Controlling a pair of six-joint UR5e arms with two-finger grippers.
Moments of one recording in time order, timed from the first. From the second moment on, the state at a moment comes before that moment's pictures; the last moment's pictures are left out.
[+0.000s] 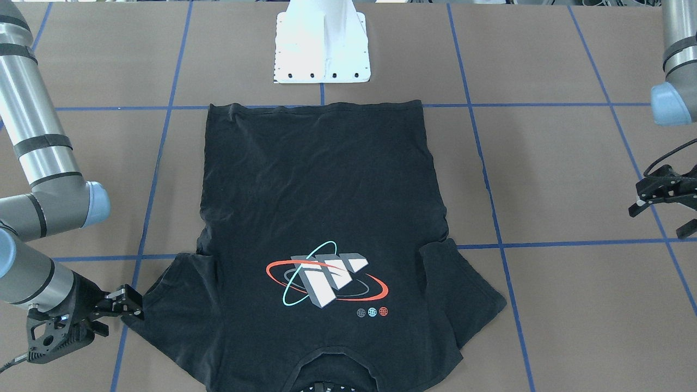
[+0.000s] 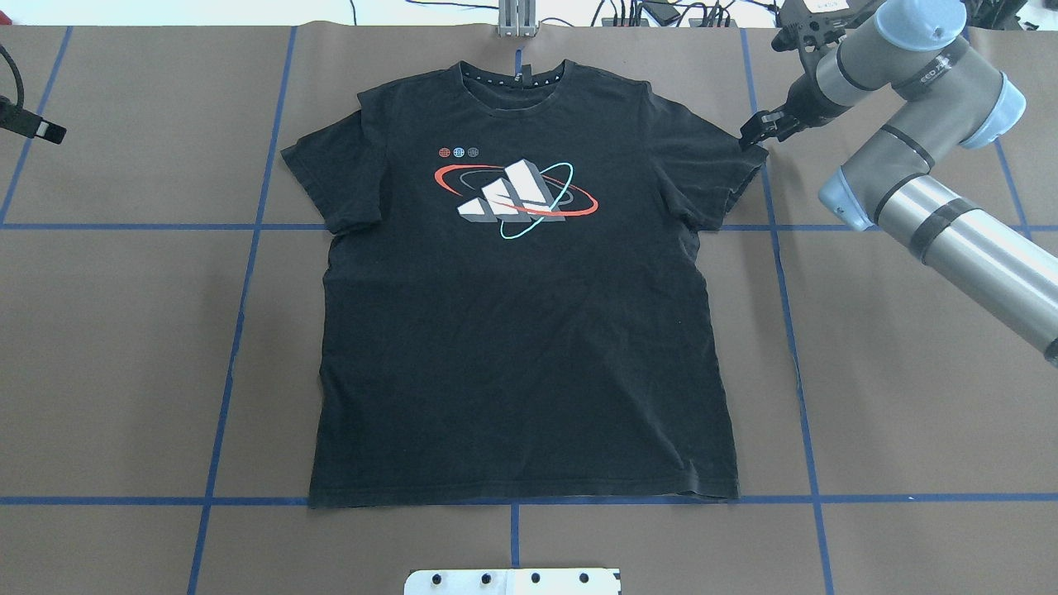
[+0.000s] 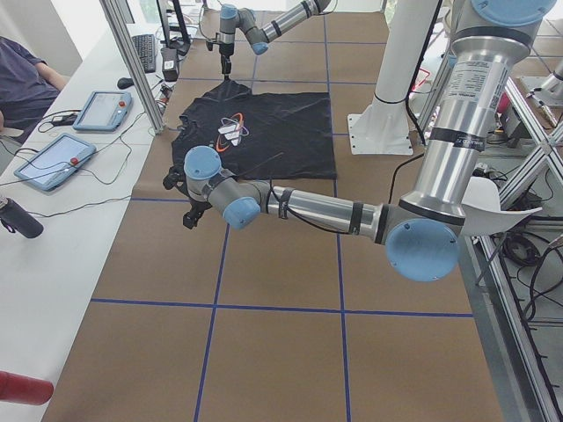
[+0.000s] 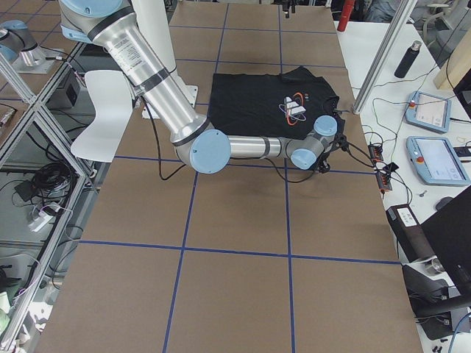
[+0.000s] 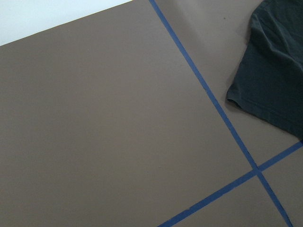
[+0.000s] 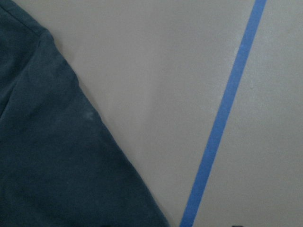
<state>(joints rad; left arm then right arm) -1.32 -1.81 -1.48 -2.16 -2.40 -0.23 1.03 -0.90 0.86 -0.74 2.21 0.56</state>
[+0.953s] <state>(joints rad) -1.31 -1.81 -1.47 -2.16 -2.40 -0.23 1.02 -0.90 0.86 -0.74 2.19 0.55</state>
